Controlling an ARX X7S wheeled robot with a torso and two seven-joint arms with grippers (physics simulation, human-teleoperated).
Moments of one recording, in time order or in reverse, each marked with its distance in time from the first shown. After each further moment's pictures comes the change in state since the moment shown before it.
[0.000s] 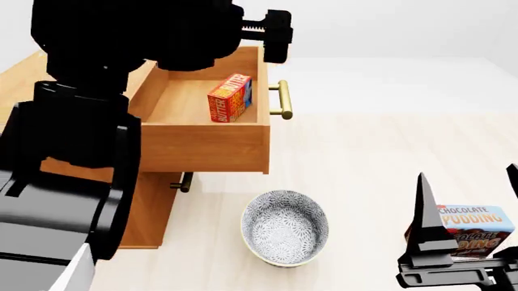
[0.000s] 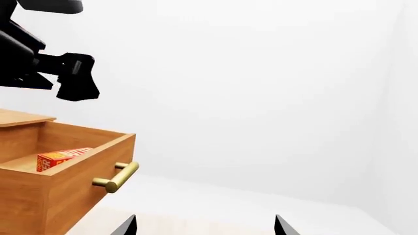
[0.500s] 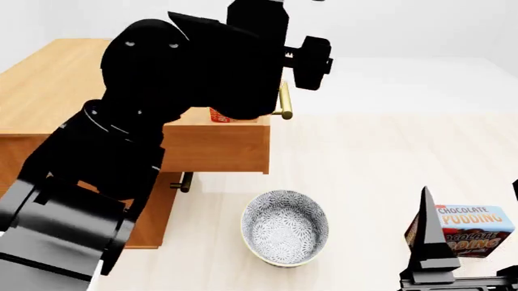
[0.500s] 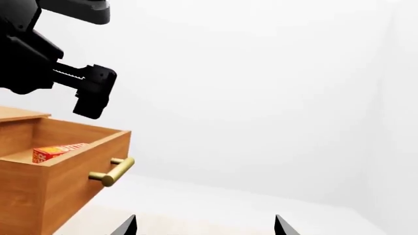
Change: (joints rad) left arm 0.059 0.000 0.333 0.186 -0.515 0.219 -0.599; right arm -0.067 0.000 -0.061 -0.002 -0.134 -0.027 0.078
